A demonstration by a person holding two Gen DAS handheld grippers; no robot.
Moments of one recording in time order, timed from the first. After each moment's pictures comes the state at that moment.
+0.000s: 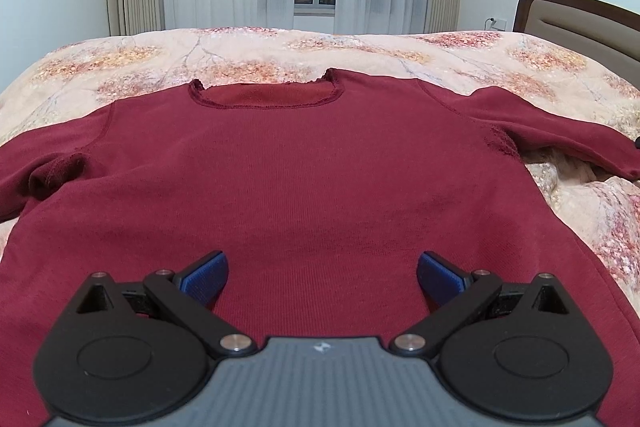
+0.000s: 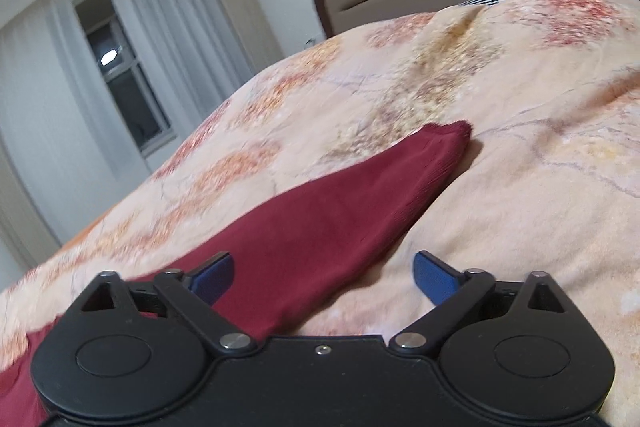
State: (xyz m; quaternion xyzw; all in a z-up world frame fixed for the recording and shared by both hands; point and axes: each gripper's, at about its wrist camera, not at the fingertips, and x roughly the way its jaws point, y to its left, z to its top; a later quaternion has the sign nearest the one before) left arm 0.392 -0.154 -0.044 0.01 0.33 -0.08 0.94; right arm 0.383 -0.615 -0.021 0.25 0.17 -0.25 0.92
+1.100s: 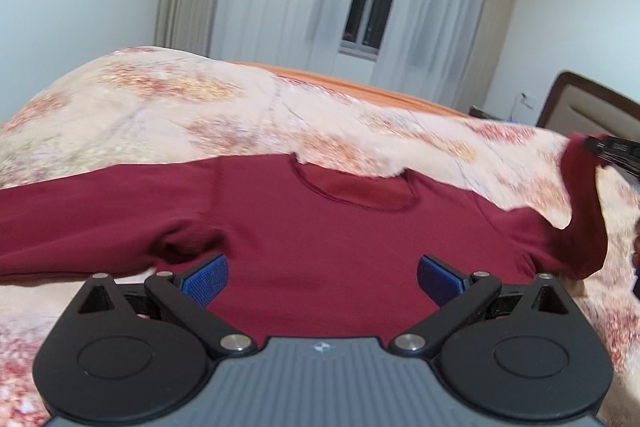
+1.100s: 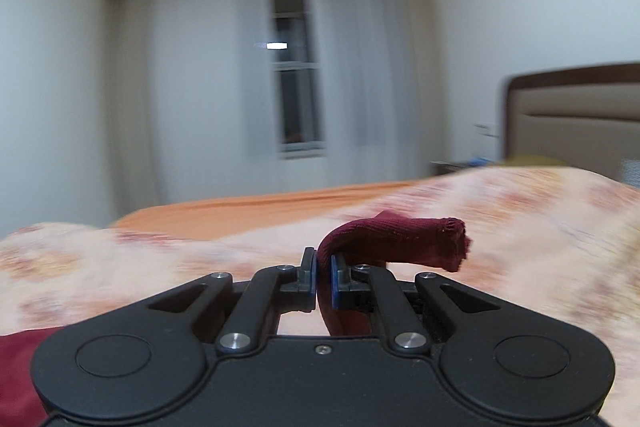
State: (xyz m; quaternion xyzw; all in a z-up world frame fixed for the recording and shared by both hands) left arm 0.390 -0.038 0.045 -0.10 0.29 -0.05 0.95; right arm 0.480 -0.415 0.098 0.04 0.12 -0.03 0.99
